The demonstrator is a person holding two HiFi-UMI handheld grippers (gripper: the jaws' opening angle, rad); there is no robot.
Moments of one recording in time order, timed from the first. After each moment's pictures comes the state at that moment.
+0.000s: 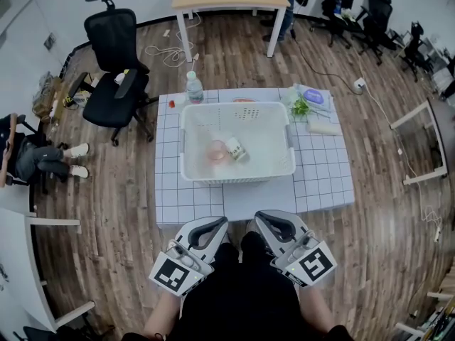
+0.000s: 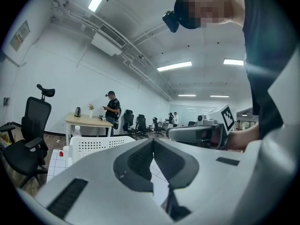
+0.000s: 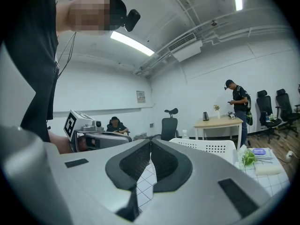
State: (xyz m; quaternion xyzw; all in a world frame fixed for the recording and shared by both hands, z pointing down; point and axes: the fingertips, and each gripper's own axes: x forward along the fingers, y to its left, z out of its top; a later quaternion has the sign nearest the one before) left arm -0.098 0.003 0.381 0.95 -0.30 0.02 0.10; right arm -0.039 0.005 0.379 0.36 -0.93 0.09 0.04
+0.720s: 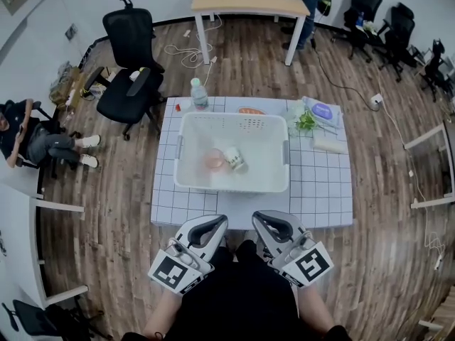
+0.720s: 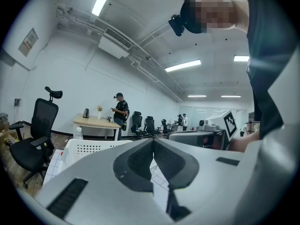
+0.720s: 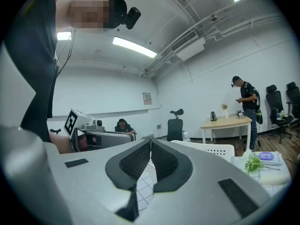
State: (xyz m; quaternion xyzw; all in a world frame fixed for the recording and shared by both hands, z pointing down) left arm -0.048 -0.028 0.371 0.93 -0.36 0.02 0.10; right arm 0.007 -0.027 0.377 0.30 -0.95 0.09 0.02
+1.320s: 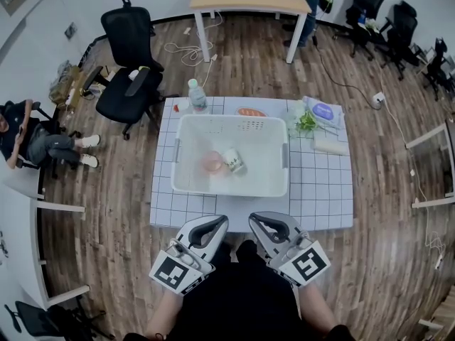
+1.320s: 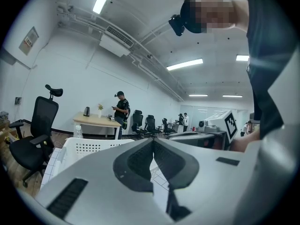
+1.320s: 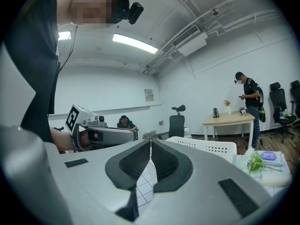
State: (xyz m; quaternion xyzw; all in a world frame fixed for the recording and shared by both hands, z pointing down) left arm -0.041 -0.043 0.379 0.92 -0.37 0.02 0.11; right arm 0.006 -0.040 0.391 0.29 -0.95 0.09 0.04
